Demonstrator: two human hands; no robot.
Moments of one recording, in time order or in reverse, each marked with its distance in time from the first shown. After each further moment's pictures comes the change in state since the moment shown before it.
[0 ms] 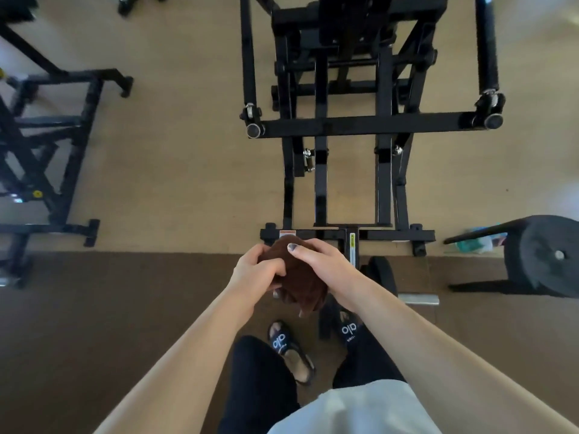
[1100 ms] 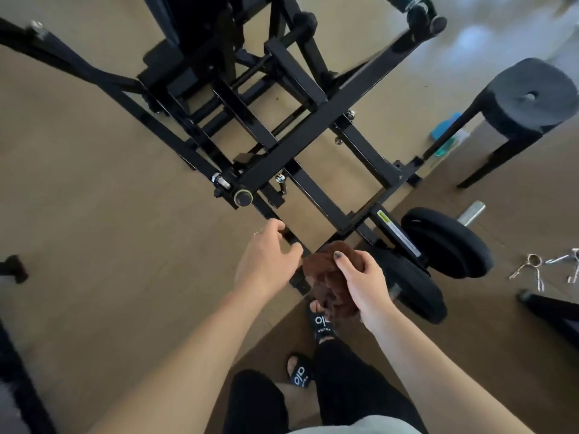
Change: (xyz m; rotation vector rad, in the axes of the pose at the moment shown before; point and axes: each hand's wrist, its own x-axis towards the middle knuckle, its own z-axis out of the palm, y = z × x) left_hand 0.247 0.155 -0.112 1.204 -0.387 0.716; right_hand 0.196 -0.006 0.152 0.668 0.976 -0.044
